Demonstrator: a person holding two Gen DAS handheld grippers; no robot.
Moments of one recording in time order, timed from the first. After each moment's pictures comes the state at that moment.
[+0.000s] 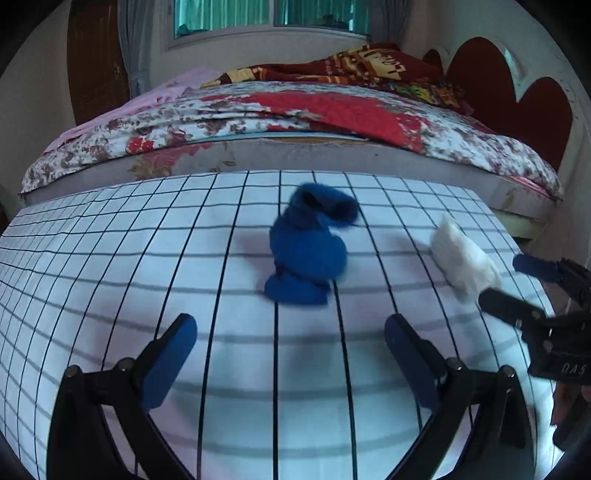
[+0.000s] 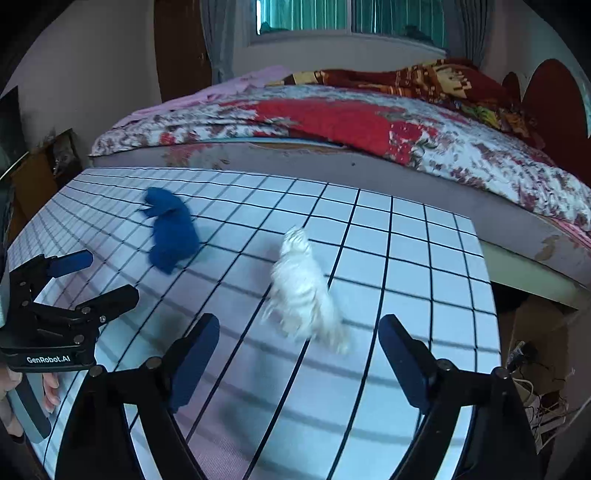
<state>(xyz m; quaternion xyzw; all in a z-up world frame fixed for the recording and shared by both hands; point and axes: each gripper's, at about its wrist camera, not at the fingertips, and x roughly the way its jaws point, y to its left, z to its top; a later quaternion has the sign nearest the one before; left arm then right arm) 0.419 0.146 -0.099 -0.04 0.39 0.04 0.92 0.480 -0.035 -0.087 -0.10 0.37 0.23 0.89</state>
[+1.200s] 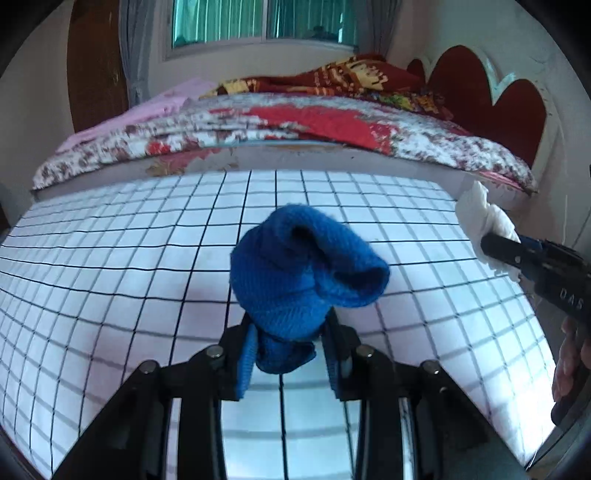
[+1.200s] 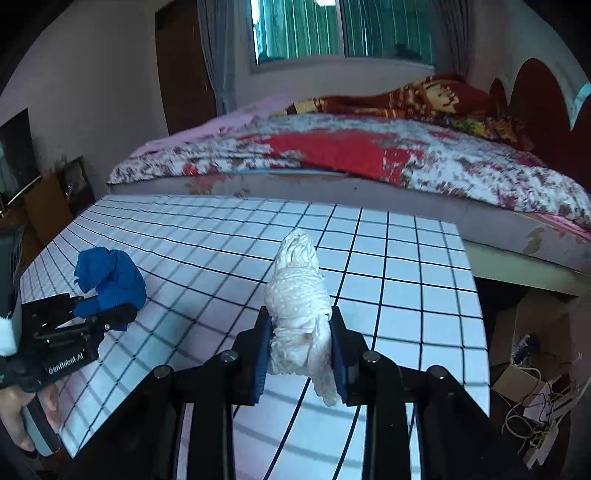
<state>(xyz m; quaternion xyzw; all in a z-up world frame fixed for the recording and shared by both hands) 0.313 0.141 -0.067 -0.04 0.37 0.02 0.93 0.376 -0.060 -0.039 -0.05 0.31 0.24 0.92</state>
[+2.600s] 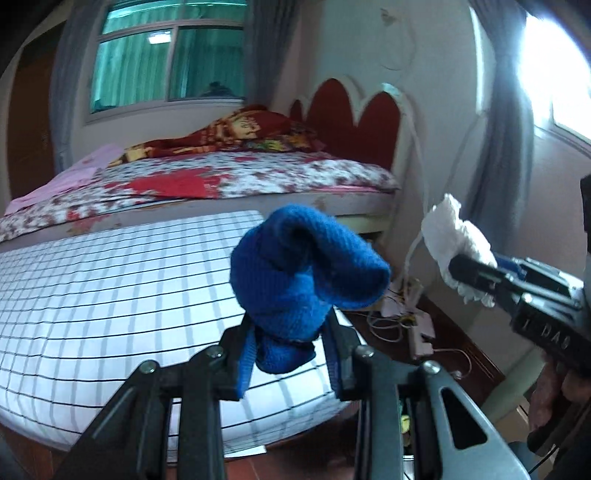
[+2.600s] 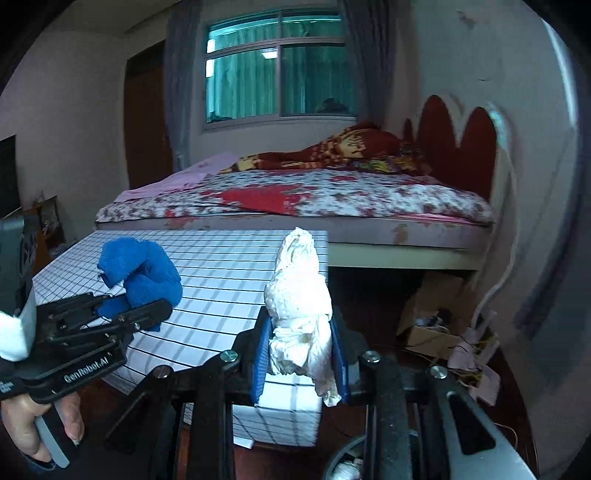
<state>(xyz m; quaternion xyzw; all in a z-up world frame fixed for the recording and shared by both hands) 0.136 -0.050 -0.008 -0.01 0.26 -0.16 0.95 0.113 -0.246 0.024 -0.02 0.22 0.10 0.97</state>
